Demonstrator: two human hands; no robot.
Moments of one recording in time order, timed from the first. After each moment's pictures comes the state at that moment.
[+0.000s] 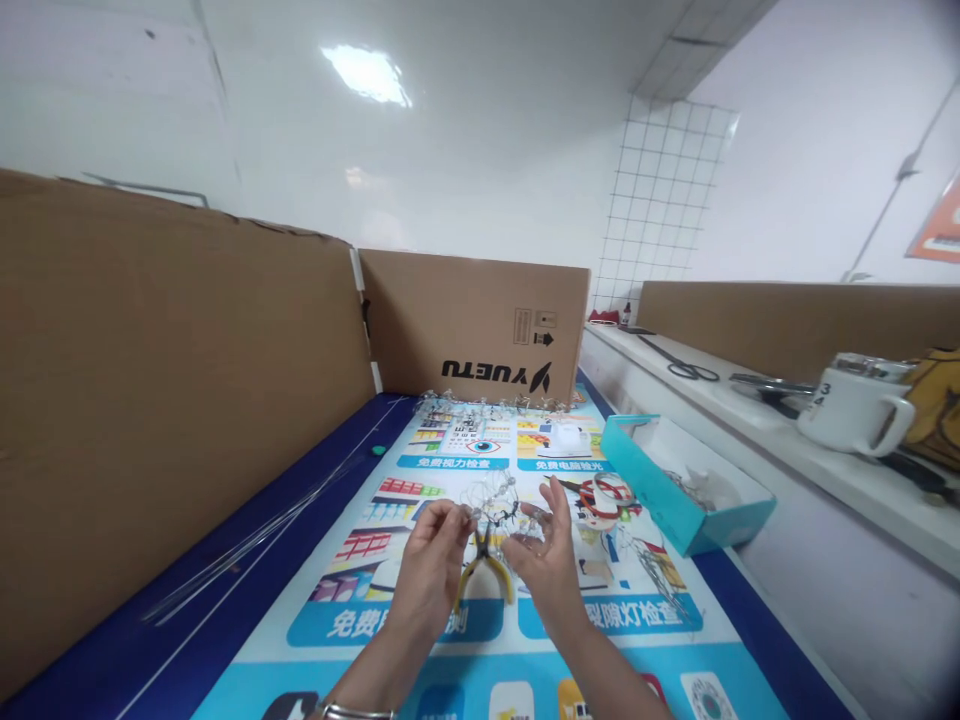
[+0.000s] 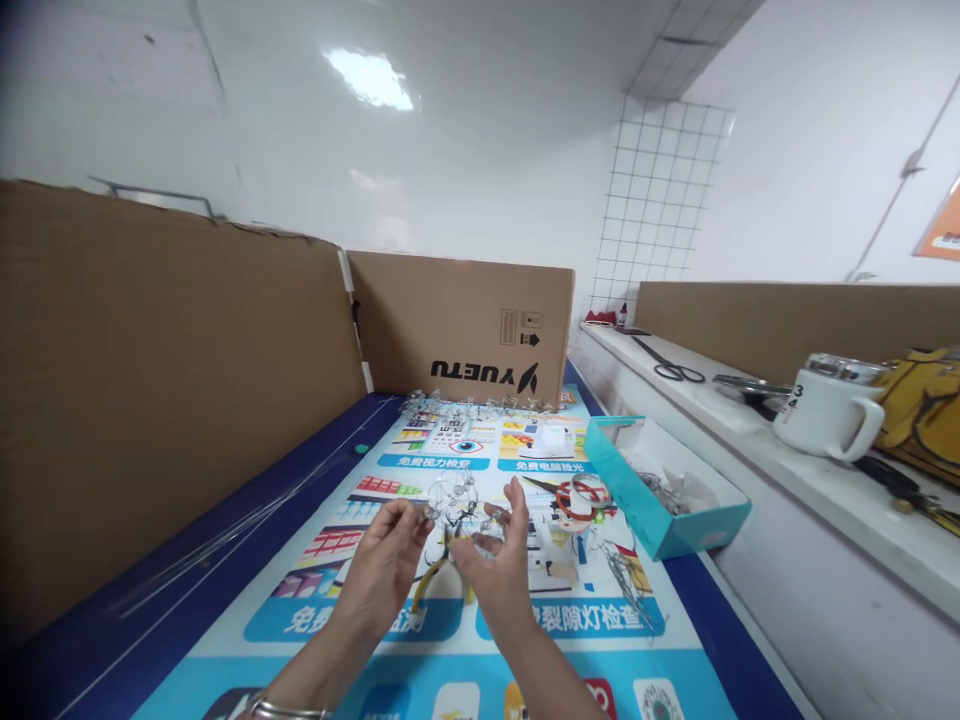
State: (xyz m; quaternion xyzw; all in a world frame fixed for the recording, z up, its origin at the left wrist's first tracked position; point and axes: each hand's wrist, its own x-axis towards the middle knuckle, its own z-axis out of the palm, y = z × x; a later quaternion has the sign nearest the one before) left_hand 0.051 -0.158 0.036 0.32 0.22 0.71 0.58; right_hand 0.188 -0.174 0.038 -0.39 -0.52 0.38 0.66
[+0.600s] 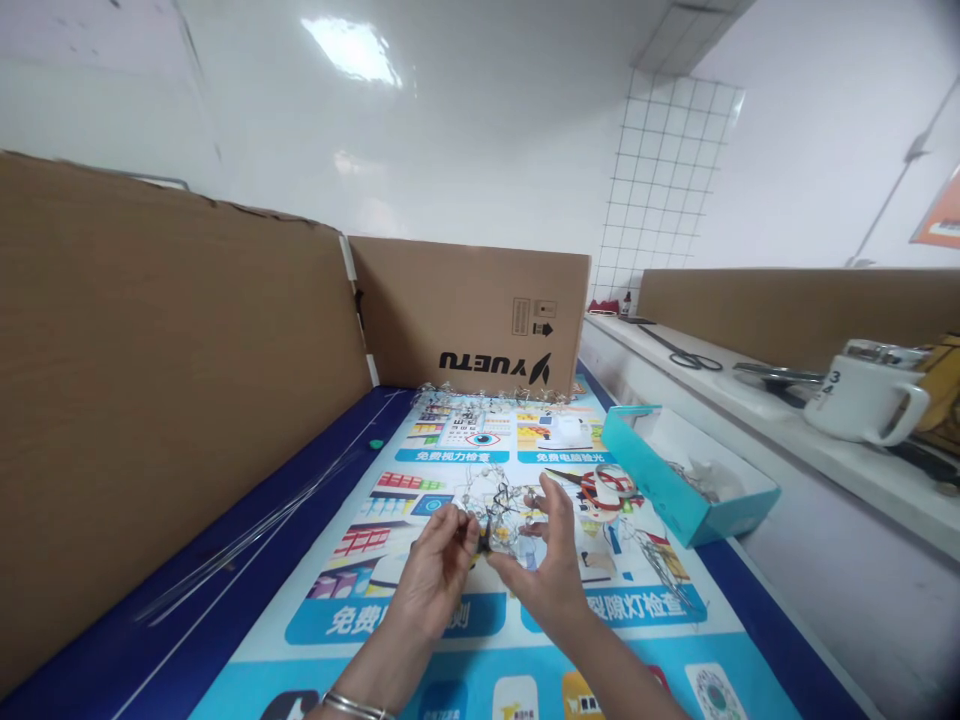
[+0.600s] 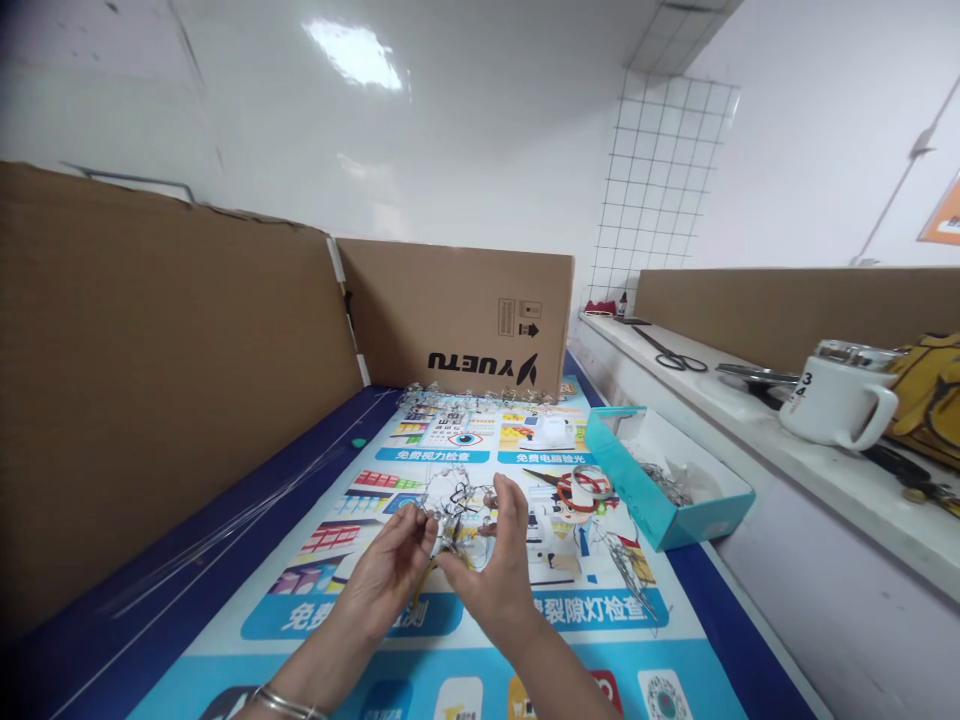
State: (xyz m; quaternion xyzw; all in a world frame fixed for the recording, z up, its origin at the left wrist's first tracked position) left_hand 0.048 -0.145 0.017 0.13 0.22 0.68 0.69; right_hand 0.190 -0.185 0.046 -0.43 -0.65 0.21 0.59
